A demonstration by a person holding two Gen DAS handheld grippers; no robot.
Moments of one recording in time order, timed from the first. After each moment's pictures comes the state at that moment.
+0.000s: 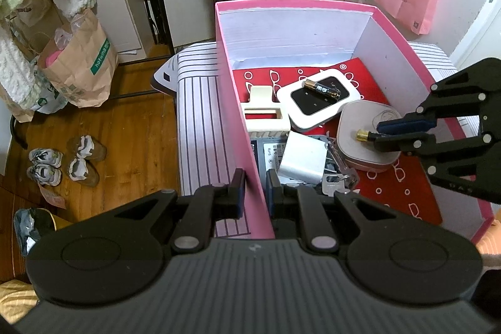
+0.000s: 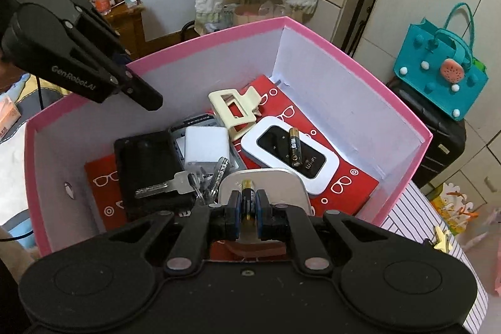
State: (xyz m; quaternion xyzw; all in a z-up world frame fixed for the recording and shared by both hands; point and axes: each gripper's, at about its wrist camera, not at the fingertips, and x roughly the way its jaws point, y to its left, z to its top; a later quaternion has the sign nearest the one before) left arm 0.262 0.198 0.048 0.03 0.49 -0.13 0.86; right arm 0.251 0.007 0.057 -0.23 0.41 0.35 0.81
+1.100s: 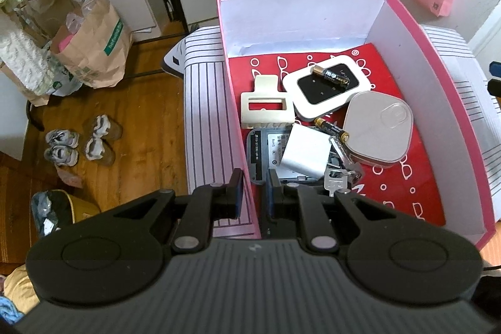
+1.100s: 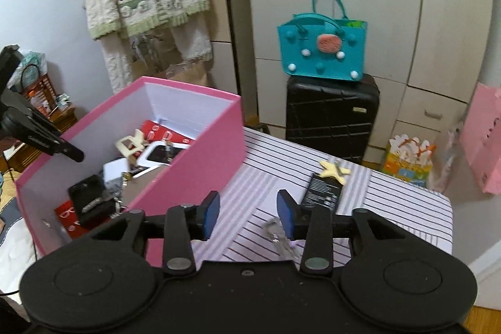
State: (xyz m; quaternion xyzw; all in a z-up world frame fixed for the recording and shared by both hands) left arm 0.276 0.177 0.053 0.05 0.54 -0.09 0.83; right arm 0.231 -0.162 0.084 -0.04 0.37 0.22 0.90
